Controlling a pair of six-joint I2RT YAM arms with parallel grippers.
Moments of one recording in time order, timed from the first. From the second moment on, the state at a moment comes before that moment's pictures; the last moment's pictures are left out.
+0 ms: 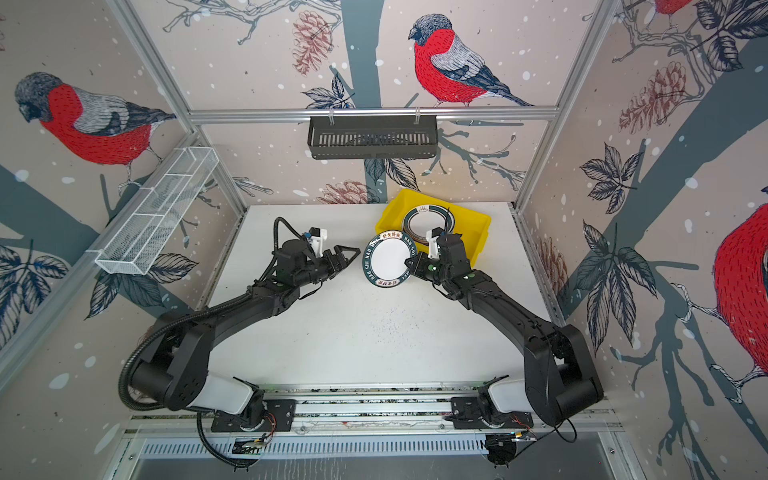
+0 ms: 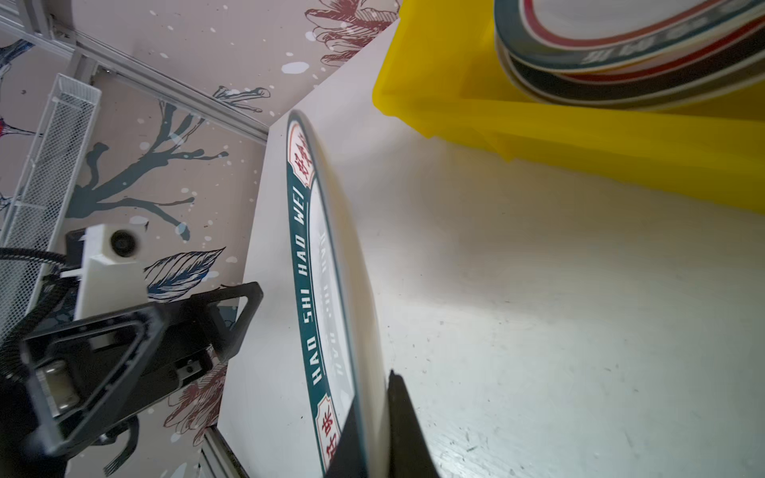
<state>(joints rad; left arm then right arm) -0.40 1.45 0.77 0.37 0.49 -0.91 0.39 1.34 0.85 -0.07 -0.38 0.71</state>
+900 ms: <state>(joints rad) -0.30 1.05 0.62 0.11 0.31 -0.75 0.15 1.31 0.87 -0.13 -0.23 0.71</state>
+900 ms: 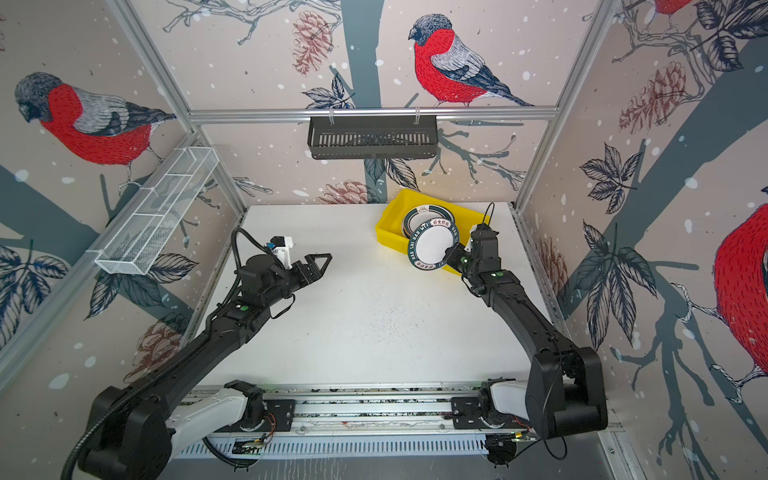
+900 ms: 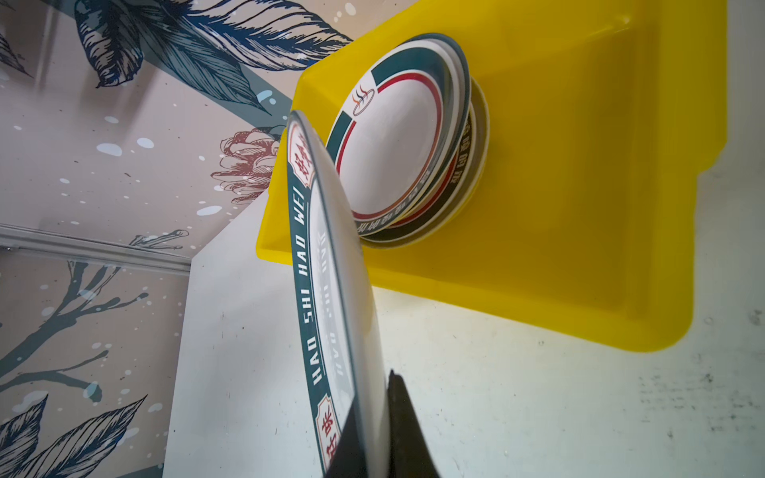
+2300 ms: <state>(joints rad) -0.29 0.91 0.55 -0.01 0.13 -0.68 0.10 1.90 1.28 -0.02 -0.26 0.72</state>
